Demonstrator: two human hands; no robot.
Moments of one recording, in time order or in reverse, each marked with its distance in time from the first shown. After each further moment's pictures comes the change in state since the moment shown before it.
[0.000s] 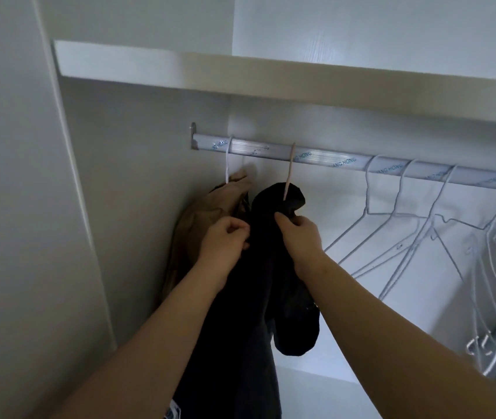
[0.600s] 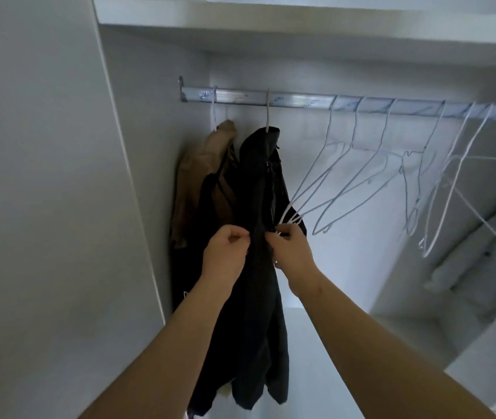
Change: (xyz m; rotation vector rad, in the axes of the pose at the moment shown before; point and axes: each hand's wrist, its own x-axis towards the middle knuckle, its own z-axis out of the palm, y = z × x) left_hand -0.149 -0.055 -0.018 0.076 -0.084 -0.091; right_hand -0.166 0.068 -0.028 0.035 -0.065 0.118
